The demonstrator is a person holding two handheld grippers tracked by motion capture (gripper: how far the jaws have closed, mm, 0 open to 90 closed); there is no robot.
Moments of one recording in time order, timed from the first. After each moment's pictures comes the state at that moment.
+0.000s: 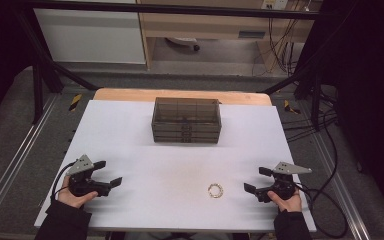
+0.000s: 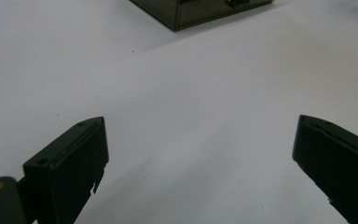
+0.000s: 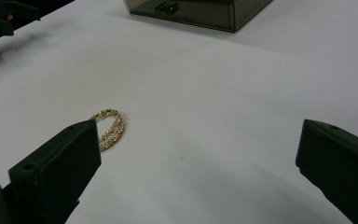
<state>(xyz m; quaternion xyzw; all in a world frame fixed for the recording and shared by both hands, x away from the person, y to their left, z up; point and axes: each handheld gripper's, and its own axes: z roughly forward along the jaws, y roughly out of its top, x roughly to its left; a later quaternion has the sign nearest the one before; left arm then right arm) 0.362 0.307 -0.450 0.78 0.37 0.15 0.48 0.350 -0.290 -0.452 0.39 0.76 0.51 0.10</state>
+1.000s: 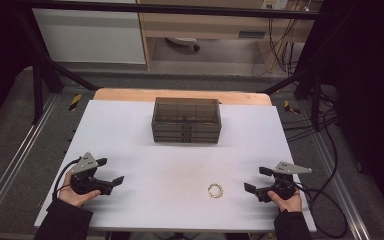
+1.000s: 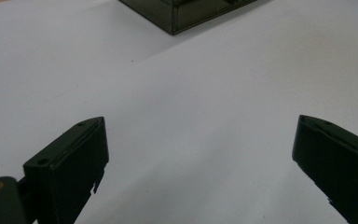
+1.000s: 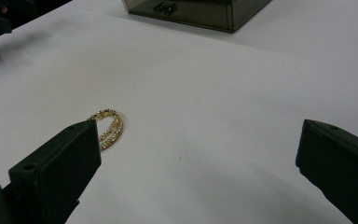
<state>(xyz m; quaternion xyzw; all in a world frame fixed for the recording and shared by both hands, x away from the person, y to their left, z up) 0.364 0.296 -0.439 0.80 0.35 0.18 0.45 0.350 -0.291 -0.451 0.40 0.76 0.51 0.10</state>
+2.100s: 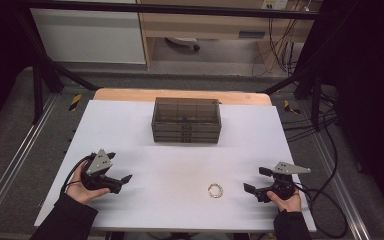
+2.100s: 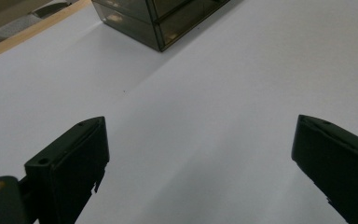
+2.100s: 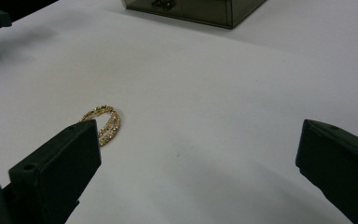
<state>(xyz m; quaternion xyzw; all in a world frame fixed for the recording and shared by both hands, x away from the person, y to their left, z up) 0.369 0.265 -0.423 0.84 0.28 0.23 0.40 0.351 -0.289 -0.453 0.40 0.76 0.50 0.10</state>
